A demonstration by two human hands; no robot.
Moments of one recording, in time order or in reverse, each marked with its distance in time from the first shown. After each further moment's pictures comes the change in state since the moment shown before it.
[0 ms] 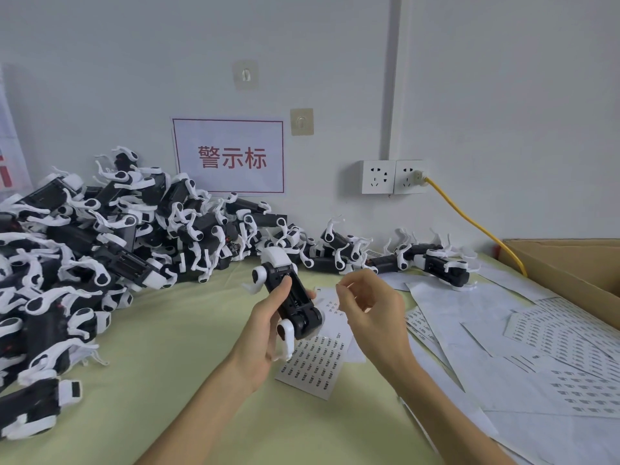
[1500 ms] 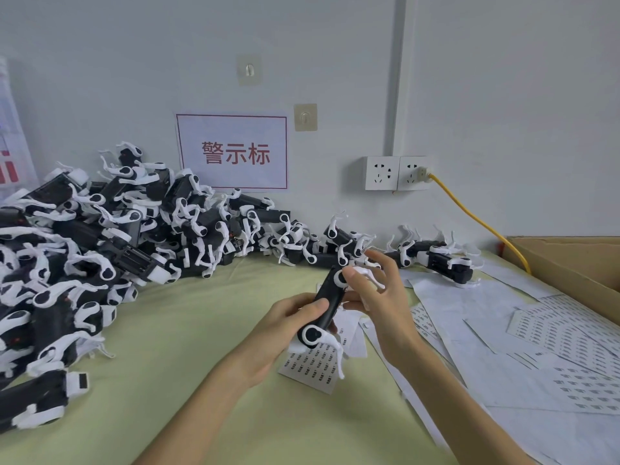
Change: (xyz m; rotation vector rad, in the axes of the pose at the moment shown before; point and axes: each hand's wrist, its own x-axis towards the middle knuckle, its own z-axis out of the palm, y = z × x) left_hand -0.001 -0.001 0.001 0.322 -0.161 -0.036; right_hand 0.013 0.007 -0.005 0.430 -0.082 0.333
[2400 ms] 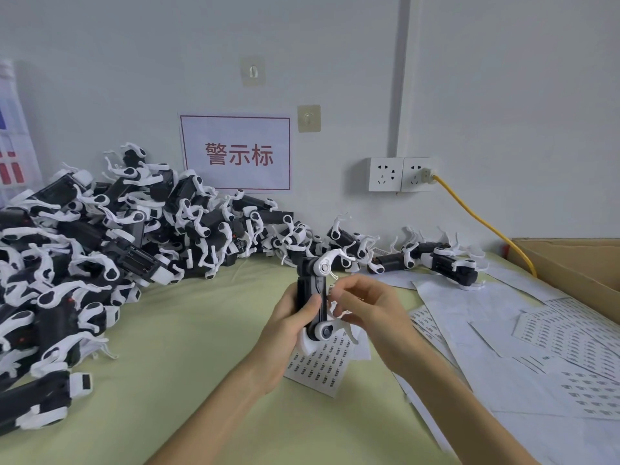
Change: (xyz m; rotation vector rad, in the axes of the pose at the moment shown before) left_hand 0.005 -0.015 0.007 -0.190 0.107 0.101; right_hand -0.007 -0.006 0.003 -0.010 -0.264 0.039
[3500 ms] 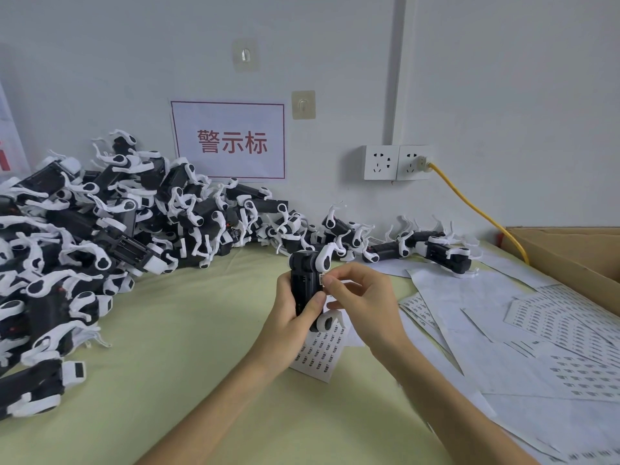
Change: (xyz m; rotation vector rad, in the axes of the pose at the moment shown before) left_hand -0.001 -0.012 0.007 0.349 0.076 0.182; right_hand -0.002 0.006 0.013 -0.199 0.192 -0.111
